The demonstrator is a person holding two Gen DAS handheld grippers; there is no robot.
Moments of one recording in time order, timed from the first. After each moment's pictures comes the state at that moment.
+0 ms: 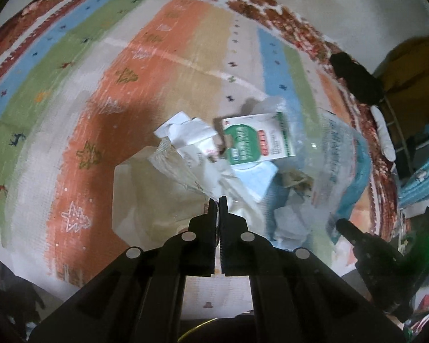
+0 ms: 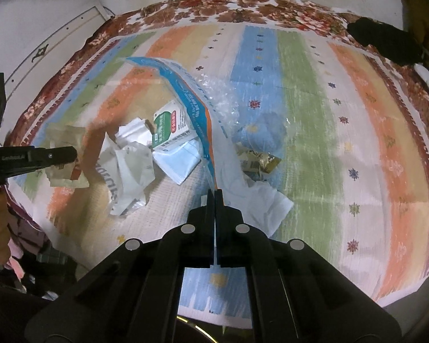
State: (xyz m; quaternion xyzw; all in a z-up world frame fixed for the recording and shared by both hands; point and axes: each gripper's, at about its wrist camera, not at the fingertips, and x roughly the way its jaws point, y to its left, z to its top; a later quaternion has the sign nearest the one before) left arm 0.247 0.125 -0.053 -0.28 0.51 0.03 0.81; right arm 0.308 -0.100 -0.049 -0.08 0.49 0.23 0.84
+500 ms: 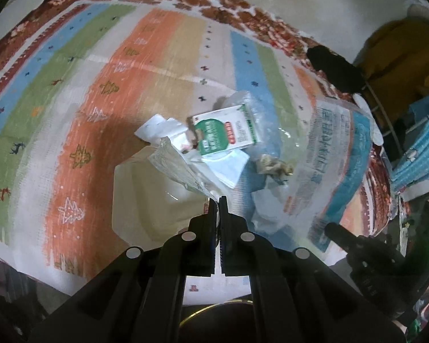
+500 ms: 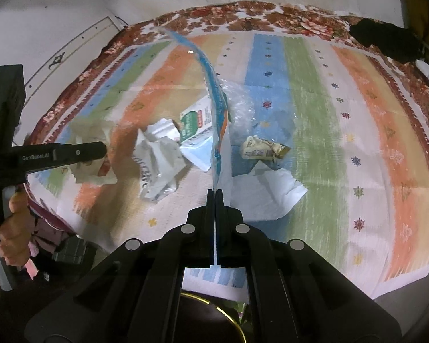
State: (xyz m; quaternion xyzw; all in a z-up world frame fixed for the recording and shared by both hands) left arm 0.224 0.093 -0.025 -0.24 0.50 0.01 0.83; right arm 0.258 -0.112 -0.021 -0.05 0.47 0.26 0.84
